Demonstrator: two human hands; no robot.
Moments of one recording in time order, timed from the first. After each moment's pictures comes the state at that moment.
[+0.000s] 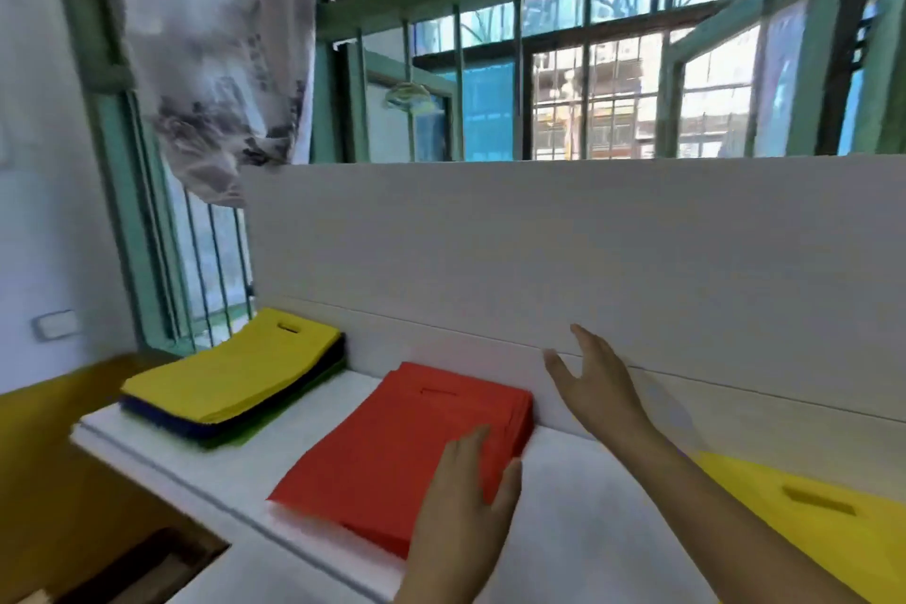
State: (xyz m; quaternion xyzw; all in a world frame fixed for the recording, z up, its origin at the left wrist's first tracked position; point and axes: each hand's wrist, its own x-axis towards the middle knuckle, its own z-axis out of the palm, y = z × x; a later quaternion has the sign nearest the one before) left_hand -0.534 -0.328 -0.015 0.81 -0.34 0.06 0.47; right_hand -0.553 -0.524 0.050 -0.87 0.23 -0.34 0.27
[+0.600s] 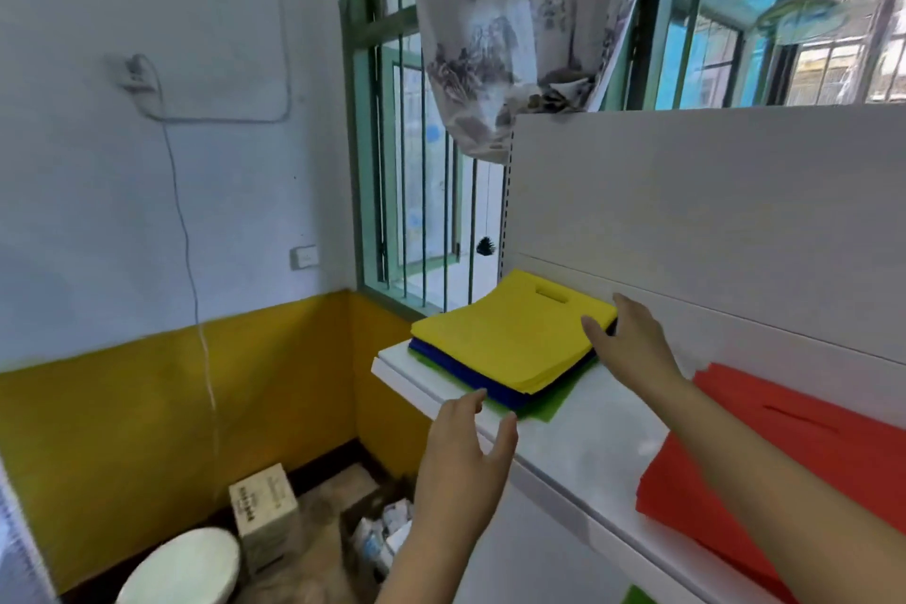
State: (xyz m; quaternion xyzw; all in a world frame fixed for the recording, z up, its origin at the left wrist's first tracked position) left_hand -0.303 -0.013 -0.034 0.85 -0.15 0.12 0.49; right_hand -0.252 -0.244 0.040 -0.92 0.14 -0.25 0.26
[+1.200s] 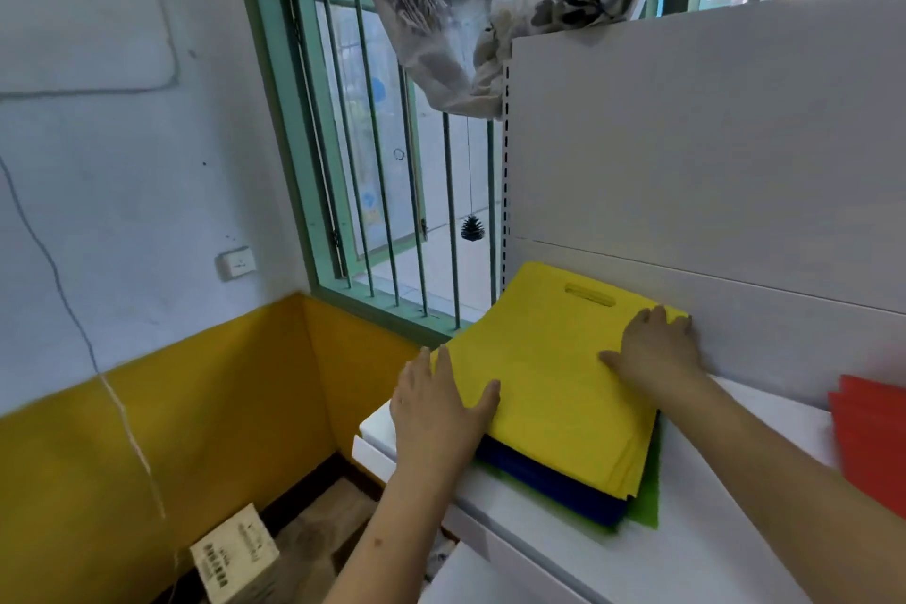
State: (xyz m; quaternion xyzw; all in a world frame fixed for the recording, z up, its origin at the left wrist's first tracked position) left_hand -0.024 -0.016 -0.052 0.95 -0.15 0.10 0.27; right_hand -0.052 -0.273 -0.020 -0.94 0.32 -0.04 -0.05
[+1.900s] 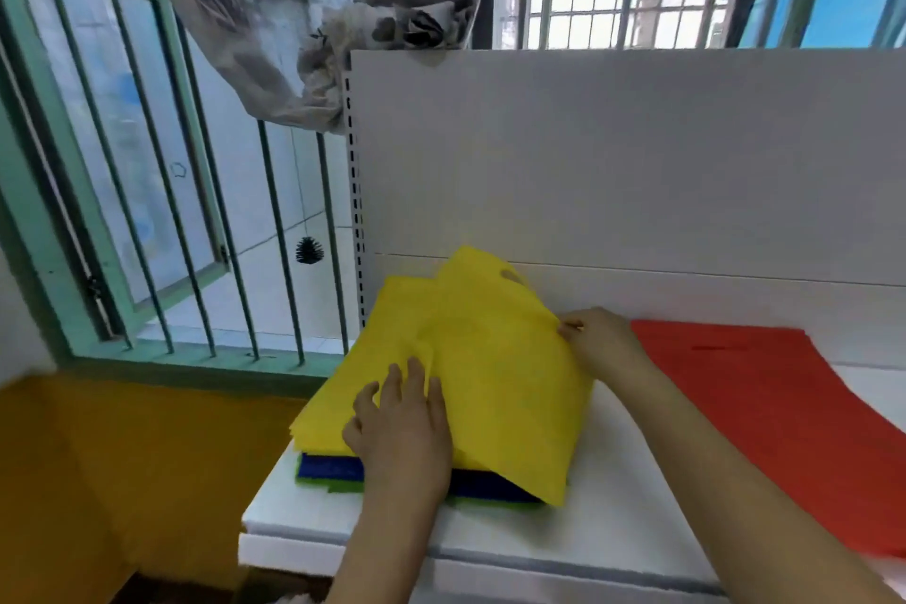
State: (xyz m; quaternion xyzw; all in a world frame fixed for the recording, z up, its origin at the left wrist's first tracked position) left_hand -0.041 -0.037 -0.028 0.91 -0.31 0.02 0.28; right_hand -0.147 -0.247 0.015 -0.87 0.39 -0.23 0.18
